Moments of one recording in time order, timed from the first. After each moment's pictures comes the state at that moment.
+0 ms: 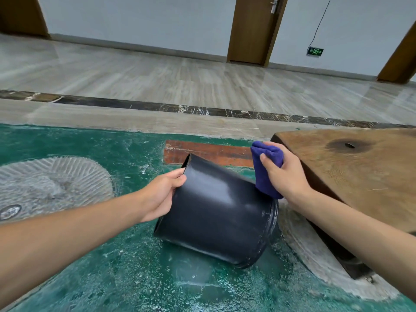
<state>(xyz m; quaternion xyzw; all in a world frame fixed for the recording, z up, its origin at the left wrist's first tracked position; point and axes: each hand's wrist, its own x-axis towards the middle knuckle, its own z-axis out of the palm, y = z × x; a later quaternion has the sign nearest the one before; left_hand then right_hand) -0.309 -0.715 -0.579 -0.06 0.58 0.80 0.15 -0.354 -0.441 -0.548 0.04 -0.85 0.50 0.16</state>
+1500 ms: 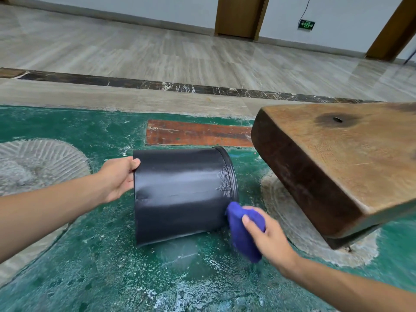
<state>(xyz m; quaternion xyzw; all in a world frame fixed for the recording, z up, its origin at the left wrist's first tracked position) -0.348 -0.765 -0.636 -0.24 0.62 0.74 0.07 -0.247 -0.397 -0.696 0.02 -0.83 0.55 -0.02</state>
